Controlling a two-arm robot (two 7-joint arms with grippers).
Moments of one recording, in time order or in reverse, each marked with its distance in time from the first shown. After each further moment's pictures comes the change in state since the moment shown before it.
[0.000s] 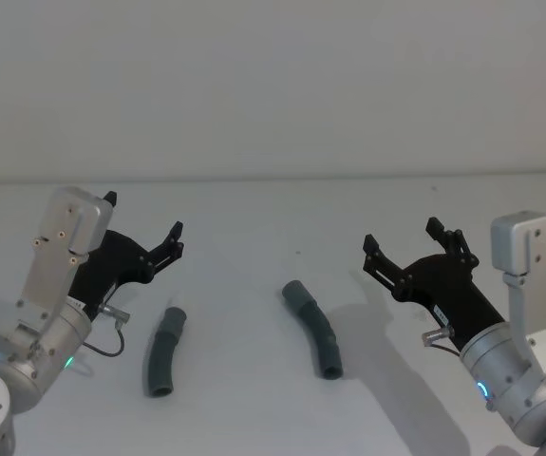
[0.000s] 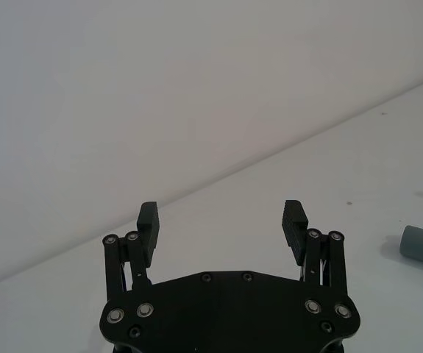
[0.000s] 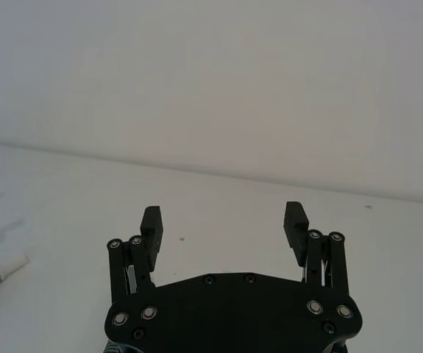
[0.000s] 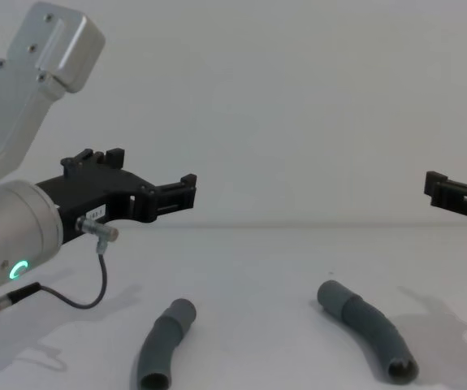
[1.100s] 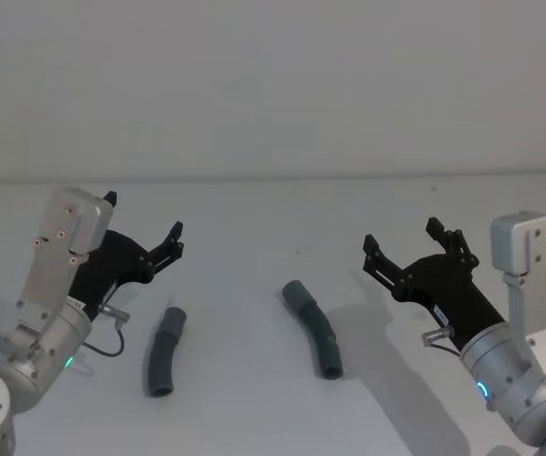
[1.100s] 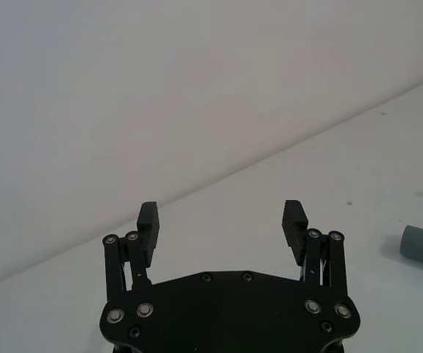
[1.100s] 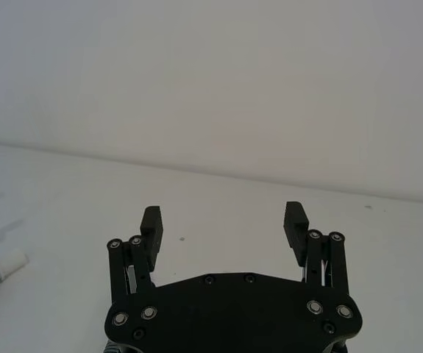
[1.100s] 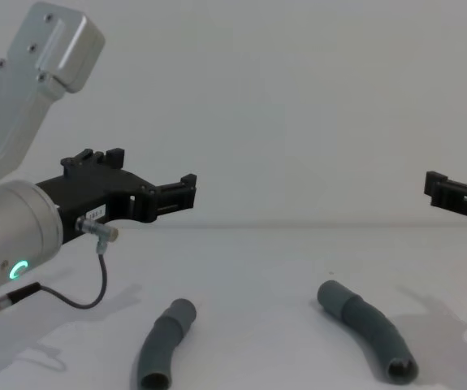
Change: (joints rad) left arm 0.000 0.000 0.000 0.000 0.000 0.000 0.000; right arm 0.000 0.000 0.000 0.000 0.000 0.000 0.000
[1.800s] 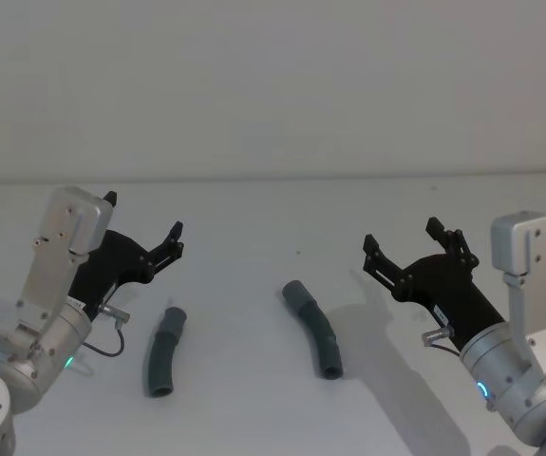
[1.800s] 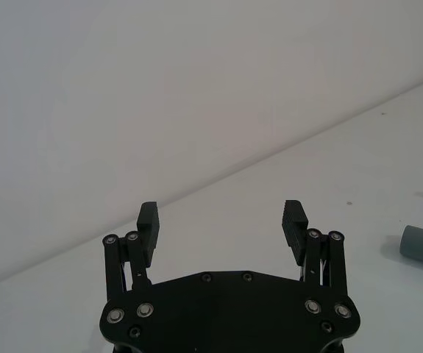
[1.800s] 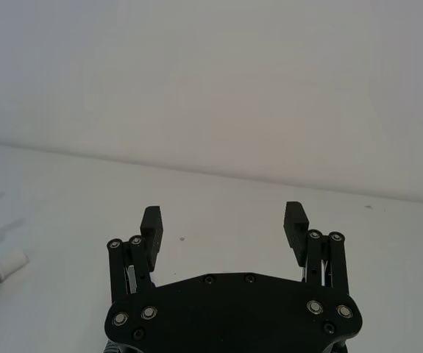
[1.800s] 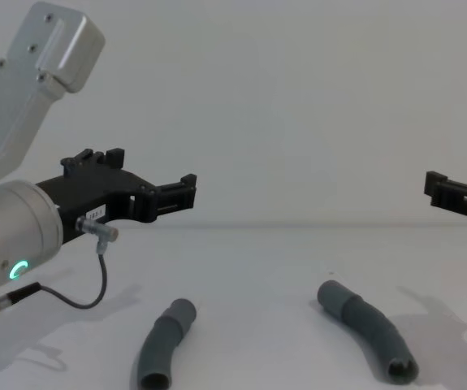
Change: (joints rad) left arm 0.000 0.000 0.000 0.000 0.000 0.000 0.000; right arm 0.000 0.000 0.000 0.000 0.000 0.000 0.000
